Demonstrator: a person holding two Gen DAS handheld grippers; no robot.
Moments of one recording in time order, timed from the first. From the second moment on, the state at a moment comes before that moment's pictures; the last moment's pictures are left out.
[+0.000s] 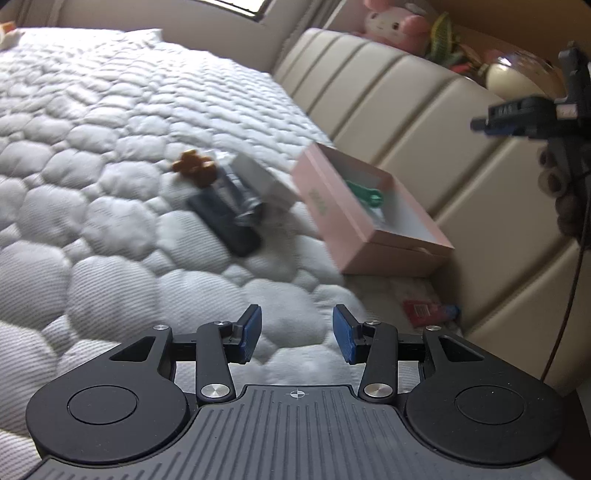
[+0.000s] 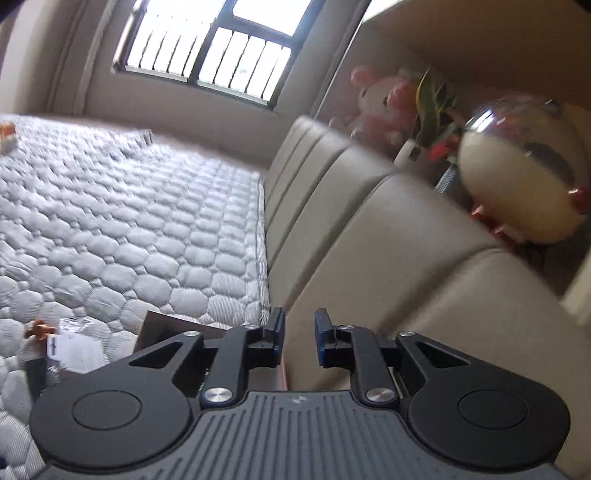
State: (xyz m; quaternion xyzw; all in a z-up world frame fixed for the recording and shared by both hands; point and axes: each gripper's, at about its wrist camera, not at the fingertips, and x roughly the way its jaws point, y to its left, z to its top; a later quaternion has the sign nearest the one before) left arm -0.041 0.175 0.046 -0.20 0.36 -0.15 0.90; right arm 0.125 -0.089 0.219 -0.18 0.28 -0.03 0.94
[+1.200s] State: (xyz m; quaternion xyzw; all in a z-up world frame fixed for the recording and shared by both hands) left arm 0.052 -0.135 0.026 0.25 0.38 -0.35 0.82; right arm -0.126 -0.168 0.008 -0.07 0.28 0.08 0.95
